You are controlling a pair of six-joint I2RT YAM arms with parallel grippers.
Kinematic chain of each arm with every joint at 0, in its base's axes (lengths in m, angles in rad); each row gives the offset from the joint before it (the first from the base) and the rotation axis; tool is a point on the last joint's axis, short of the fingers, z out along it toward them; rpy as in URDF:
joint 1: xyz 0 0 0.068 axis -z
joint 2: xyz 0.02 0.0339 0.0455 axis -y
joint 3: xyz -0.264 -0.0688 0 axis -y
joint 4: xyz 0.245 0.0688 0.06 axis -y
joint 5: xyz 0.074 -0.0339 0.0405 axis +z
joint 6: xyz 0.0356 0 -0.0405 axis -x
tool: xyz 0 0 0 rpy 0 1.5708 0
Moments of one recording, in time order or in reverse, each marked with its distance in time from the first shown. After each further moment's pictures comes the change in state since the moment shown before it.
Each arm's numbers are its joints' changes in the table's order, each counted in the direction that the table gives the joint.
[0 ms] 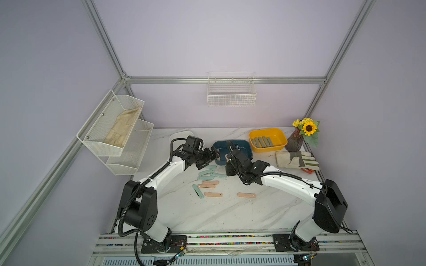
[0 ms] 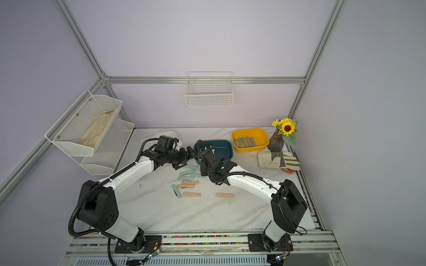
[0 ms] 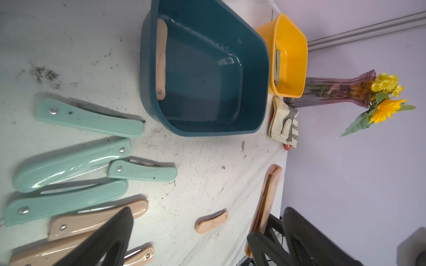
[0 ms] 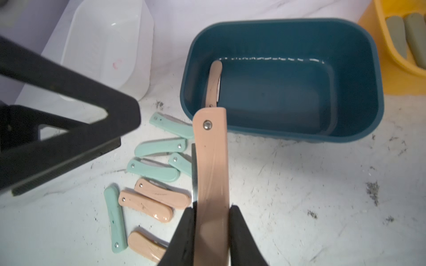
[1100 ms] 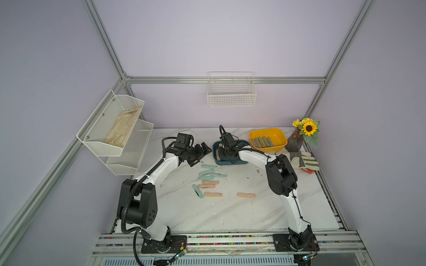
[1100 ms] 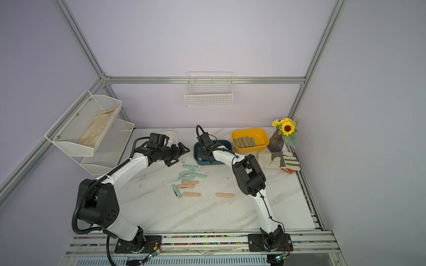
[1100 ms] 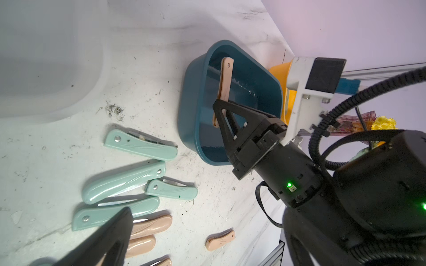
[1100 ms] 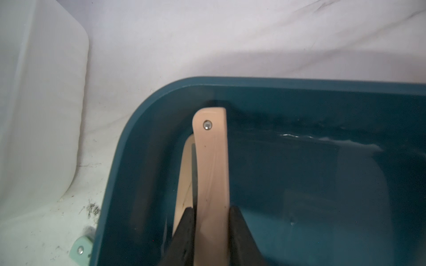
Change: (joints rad) left arm -0.111 -0.021 0.014 -0.031 -0.010 -0.024; right arm 0.211 -0.634 0.530 0.042 0.175 0.131
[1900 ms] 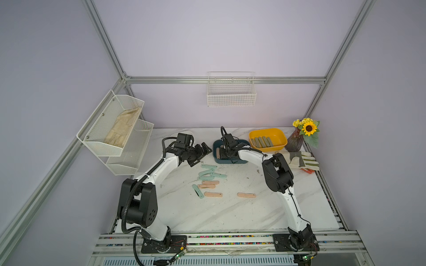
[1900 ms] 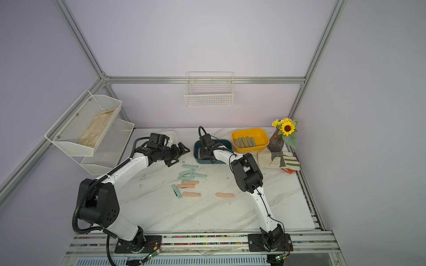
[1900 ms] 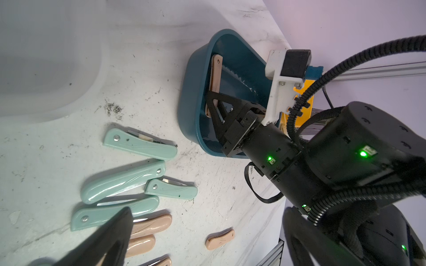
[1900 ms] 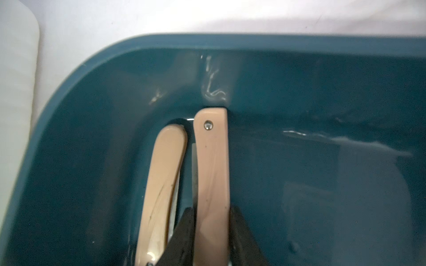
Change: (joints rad) left arm 0.000 -0.003 0.000 0.000 -0.006 0.000; right arm 0.032 -0.087 0.042 0.006 0.027 -0.002
